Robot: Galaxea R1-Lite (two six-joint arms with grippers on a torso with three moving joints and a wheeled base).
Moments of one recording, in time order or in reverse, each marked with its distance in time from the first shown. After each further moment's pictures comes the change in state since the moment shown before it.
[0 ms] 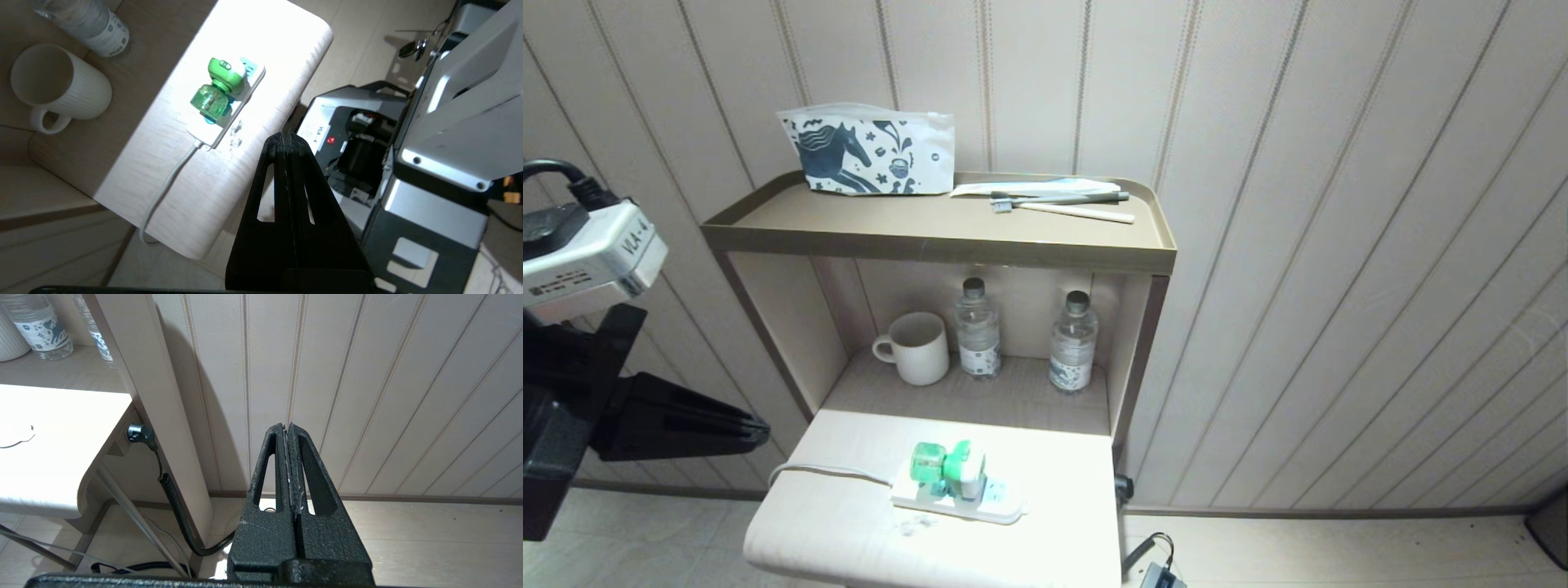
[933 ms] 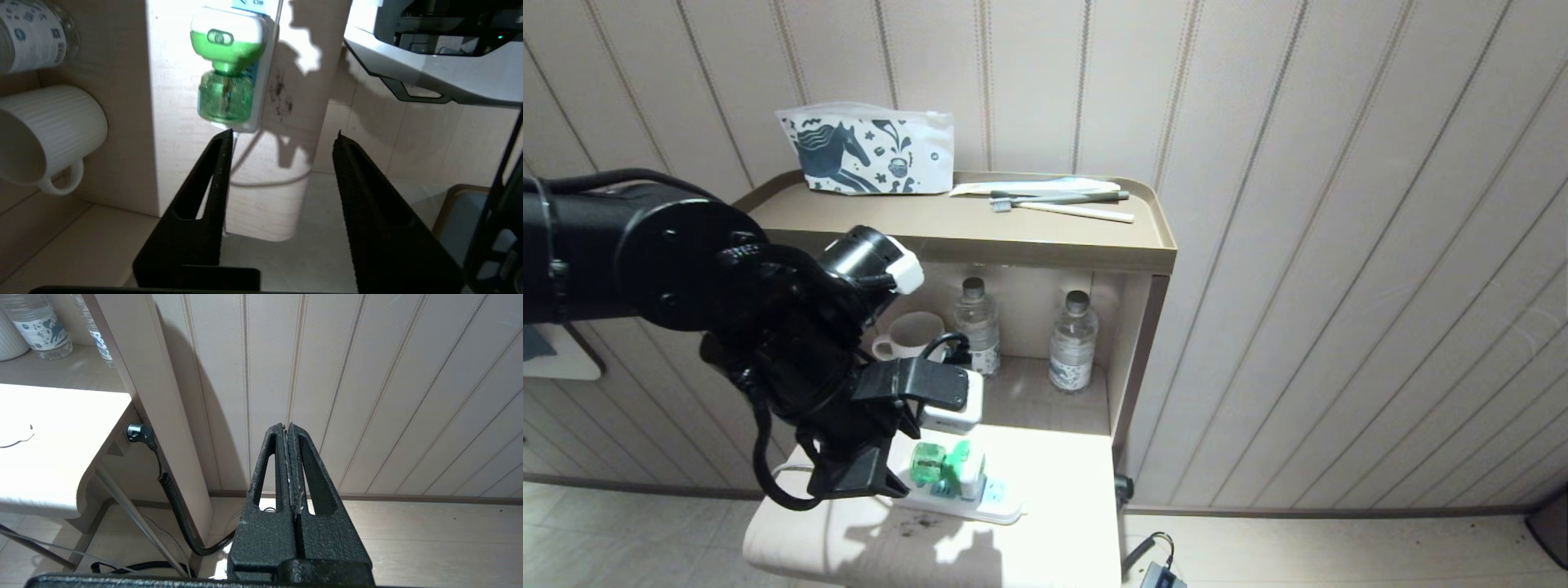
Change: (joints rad) left arm -0.364 0.478 -0.103 -0.103 0.519 0.184; right arm 0.000 0.000 0.000 0.000 -0.001 -0.002
